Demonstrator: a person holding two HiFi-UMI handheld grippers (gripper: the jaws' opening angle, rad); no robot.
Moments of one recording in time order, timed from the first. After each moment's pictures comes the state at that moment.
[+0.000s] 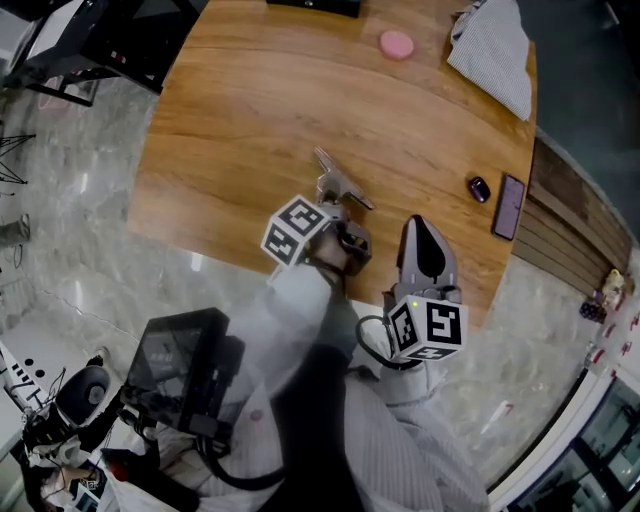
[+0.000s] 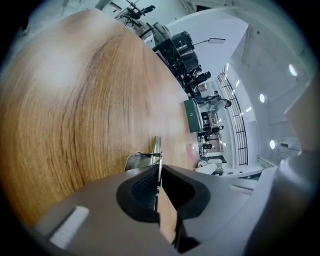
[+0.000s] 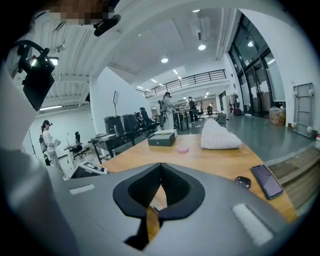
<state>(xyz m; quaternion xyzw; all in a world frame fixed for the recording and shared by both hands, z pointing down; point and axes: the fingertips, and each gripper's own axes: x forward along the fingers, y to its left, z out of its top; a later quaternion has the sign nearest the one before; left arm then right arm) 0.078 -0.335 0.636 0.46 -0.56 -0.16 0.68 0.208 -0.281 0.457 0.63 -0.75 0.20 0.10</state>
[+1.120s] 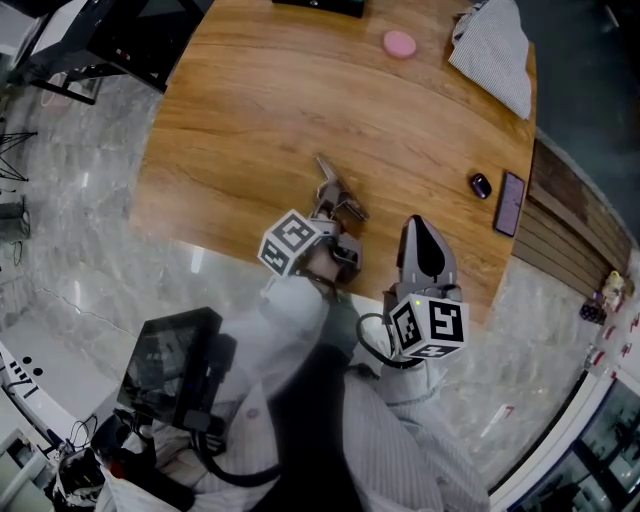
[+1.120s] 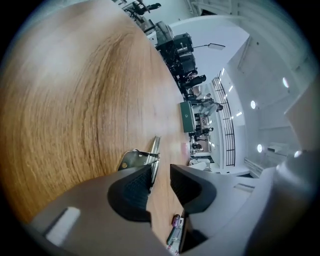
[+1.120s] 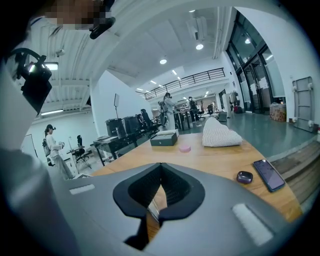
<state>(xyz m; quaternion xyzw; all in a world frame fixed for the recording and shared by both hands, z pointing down) 0.070 -0.309 0.640 0.48 -0.52 -0.20 0.68 0.201 -0.266 0.458 0.62 -0.75 0.21 0.08</state>
